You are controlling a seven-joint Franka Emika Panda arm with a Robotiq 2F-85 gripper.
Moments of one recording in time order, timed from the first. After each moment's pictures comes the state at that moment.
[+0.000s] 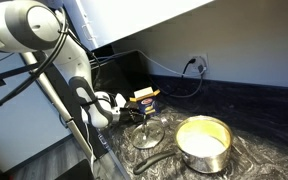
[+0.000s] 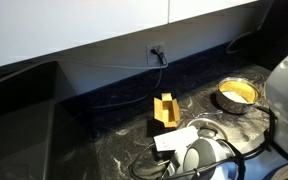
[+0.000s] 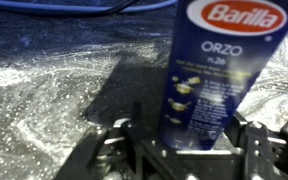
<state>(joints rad) 0.38 0.75 0.29 -2.10 -2.13 2.08 -0.47</state>
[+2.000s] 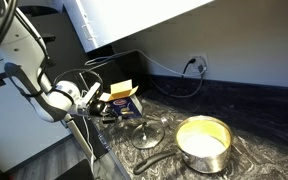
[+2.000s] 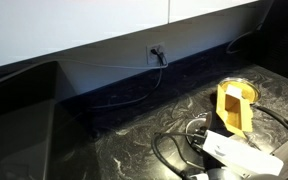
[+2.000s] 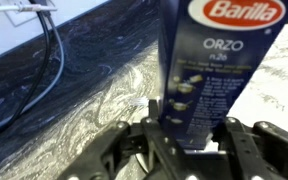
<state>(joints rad) 0.43 0.39 0.46 -2.38 -1.41 1.74 -0.19</state>
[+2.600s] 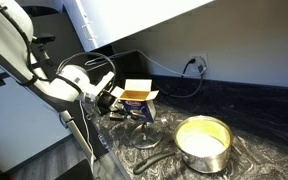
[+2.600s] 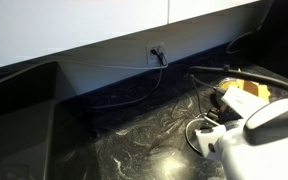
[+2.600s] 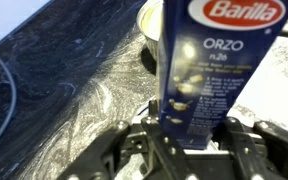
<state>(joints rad) 0.26 0.16 0.37 -2.50 -1.31 2.05 -0.31</state>
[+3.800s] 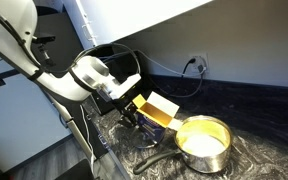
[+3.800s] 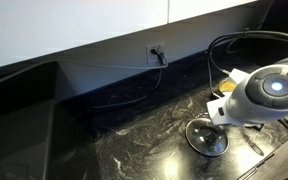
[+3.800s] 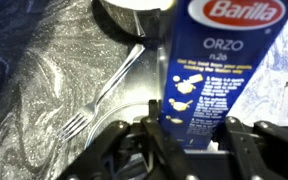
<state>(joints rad) 0.13 0.10 0.20 -2.53 -0.99 2.46 -0.72</state>
